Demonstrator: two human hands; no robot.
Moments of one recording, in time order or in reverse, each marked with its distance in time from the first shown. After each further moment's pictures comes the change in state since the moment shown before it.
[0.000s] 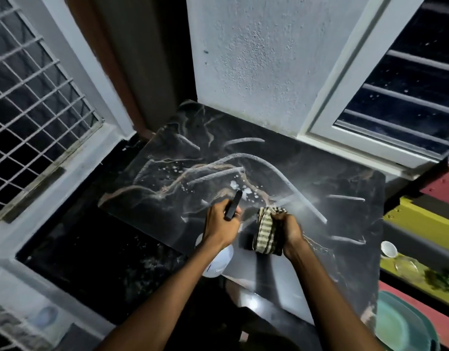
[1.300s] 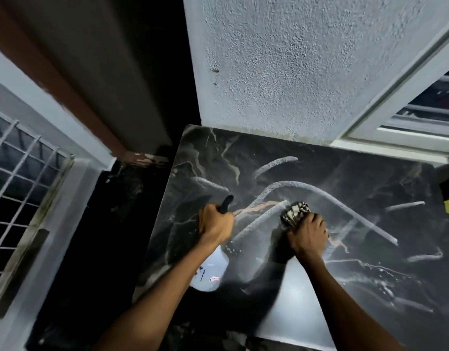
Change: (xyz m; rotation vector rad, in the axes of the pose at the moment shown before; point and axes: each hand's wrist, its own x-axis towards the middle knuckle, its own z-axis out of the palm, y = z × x) left_hand 0.252 0.002 -0.148 0.301 -0.180 -0.270; right_hand 0.137 -0.011 0.175 -1.302 0.716 -0.263
